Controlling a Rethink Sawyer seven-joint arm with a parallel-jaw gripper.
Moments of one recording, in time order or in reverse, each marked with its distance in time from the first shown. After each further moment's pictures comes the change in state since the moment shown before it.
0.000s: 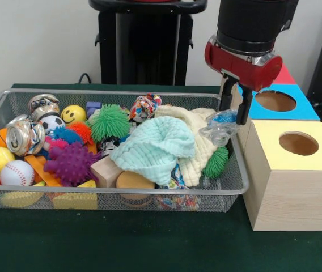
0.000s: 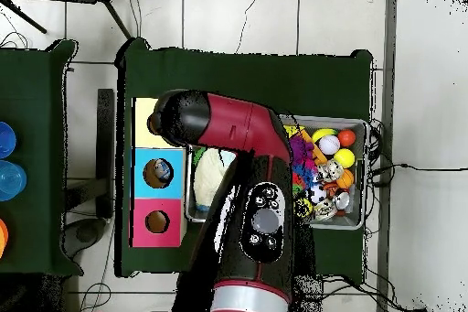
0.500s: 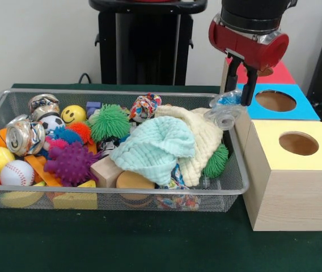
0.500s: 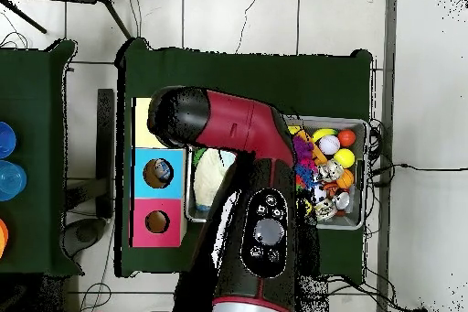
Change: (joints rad) arm 0.000 -0.044 0.000 0.000 0.000 0.079 0.000
